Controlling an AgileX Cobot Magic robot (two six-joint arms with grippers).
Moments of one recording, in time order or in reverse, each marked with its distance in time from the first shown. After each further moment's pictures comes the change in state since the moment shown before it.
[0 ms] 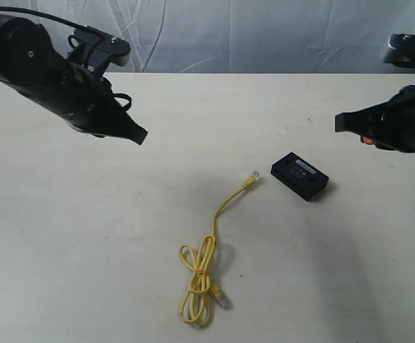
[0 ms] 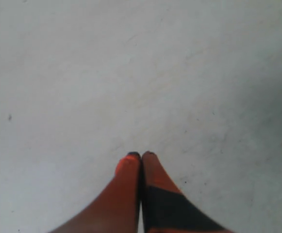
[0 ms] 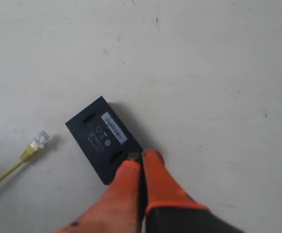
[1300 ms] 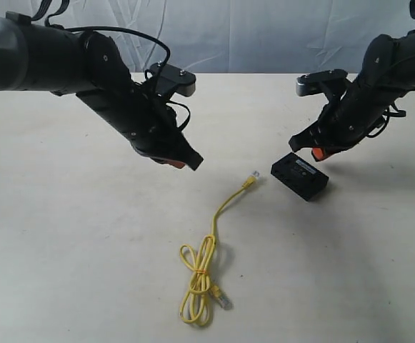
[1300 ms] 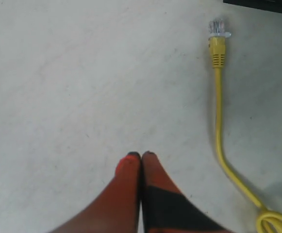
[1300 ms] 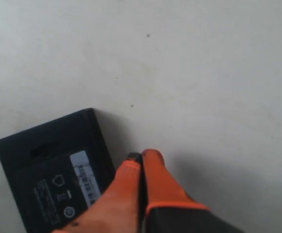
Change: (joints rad) left arm -0.095 0.209 -0.159 -0.400 0.129 0.344; right arm 0.001 0.627 -0.517 0.039 0.303 -0.370
